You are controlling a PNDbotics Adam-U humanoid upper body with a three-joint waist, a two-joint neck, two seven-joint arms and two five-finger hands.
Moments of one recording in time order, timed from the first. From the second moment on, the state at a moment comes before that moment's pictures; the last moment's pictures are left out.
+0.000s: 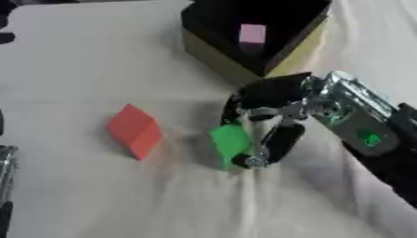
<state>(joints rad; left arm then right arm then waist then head) -0.29 0.35 0.12 -1.98 -0.12 -0.18 0.37 -1.05 -0.44 0.63 -1.54 0.57 -0.27 0.74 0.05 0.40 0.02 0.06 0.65</state>
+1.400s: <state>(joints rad) -0.30 0.35 0.12 -1.98 -0.12 -0.18 0.35 -1.39 -0.32 0.24 -1.00 0.86 -0.18 0.45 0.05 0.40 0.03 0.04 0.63</state>
